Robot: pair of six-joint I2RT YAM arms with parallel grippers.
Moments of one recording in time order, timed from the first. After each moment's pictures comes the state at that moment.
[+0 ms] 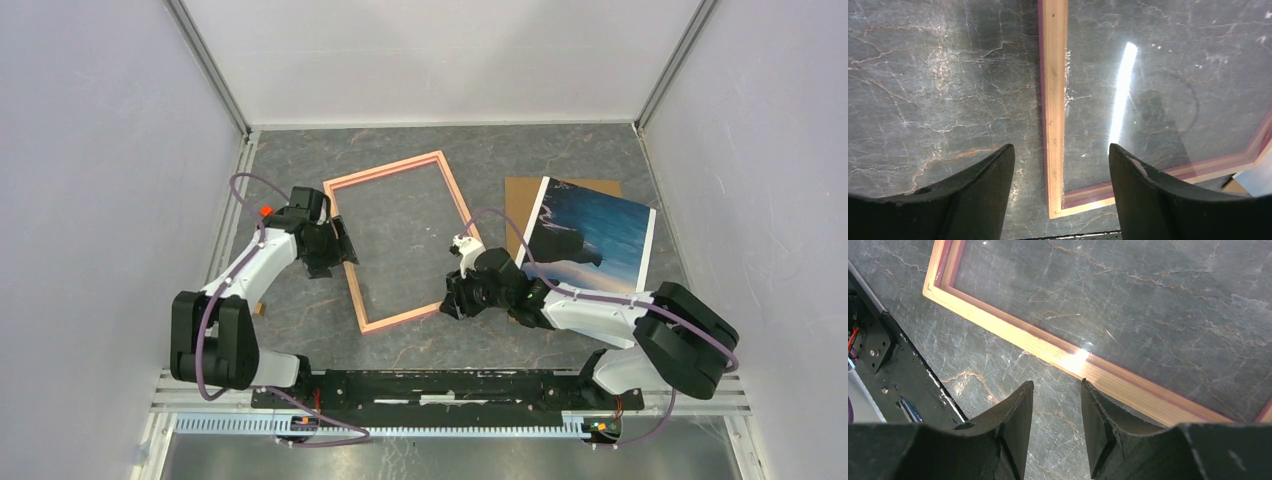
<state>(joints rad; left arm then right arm) -0.15 1.37 0.91 -0.70 0.10 -0.54 0.89 1.36 0.55 0.16 -0.16 0.40</state>
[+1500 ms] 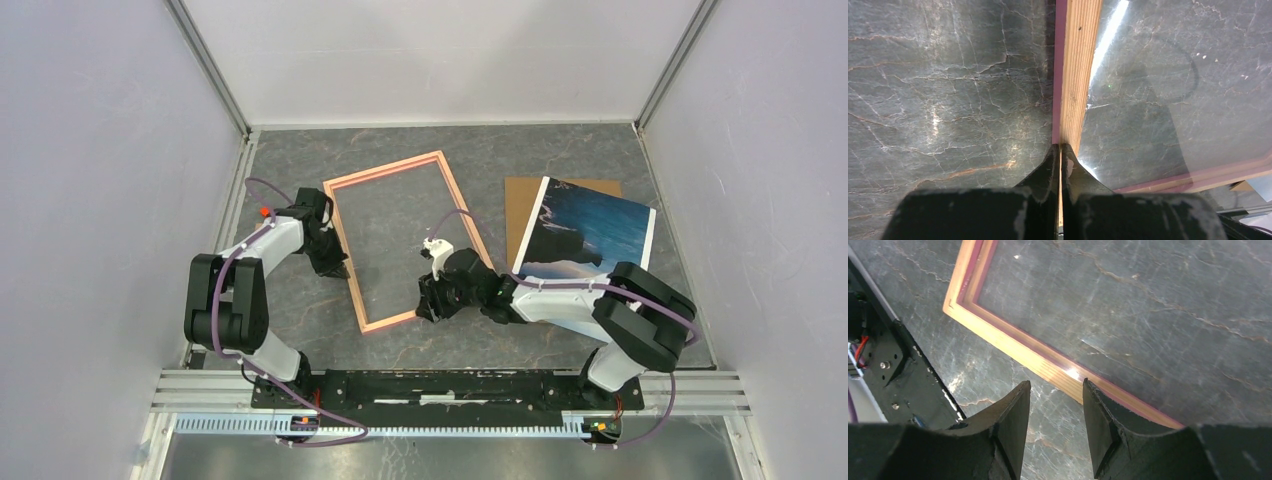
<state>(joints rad) -0.11 1.58 0.92 -0.68 0.16 -0.51 0.98 1.57 0.69 0.21 -0.12 0.42</state>
